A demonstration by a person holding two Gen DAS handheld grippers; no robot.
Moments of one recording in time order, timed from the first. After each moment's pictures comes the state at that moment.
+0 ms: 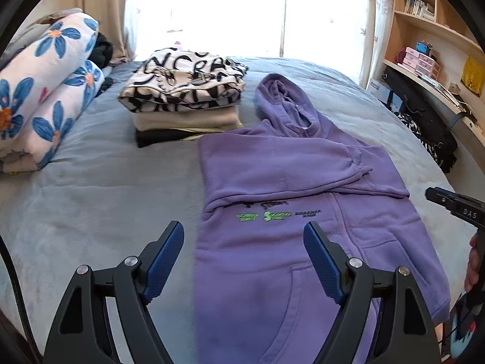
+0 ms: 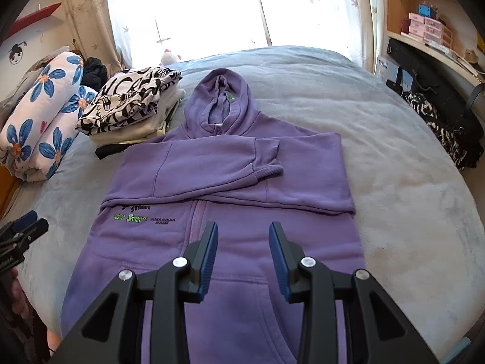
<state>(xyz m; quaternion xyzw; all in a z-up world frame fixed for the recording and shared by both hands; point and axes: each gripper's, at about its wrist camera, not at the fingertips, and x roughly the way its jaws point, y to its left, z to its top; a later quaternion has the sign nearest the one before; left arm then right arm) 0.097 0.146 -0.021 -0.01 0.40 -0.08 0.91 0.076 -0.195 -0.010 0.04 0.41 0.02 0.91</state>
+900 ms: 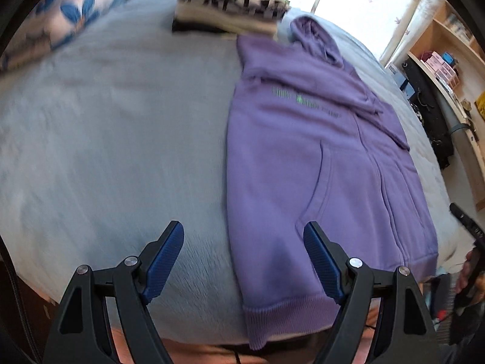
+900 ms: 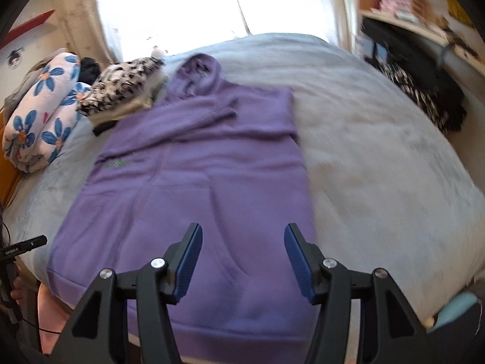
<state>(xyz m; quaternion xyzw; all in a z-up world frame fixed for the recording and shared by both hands) -0.003 0.219 -0.115 -0.13 0.54 -0.09 0.83 -0.045 -0.278 -0.048 0.07 0.44 0.01 0.90</state>
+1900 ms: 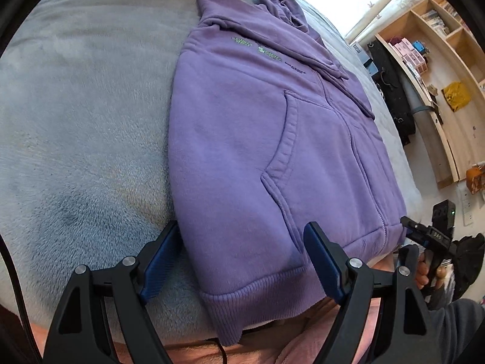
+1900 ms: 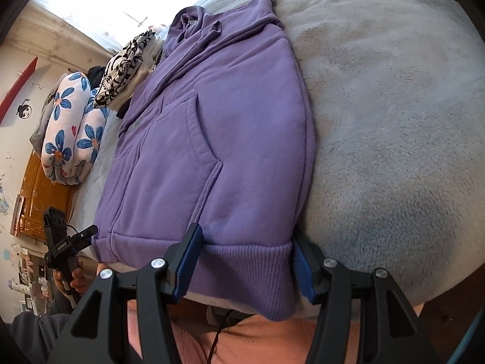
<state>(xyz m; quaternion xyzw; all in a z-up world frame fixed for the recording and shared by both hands) -0.005 0.197 -0.161 -0.18 0.57 -0.20 0.78 -0.085 -0.327 -0.141 0.26 0.53 0.12 0.80</state>
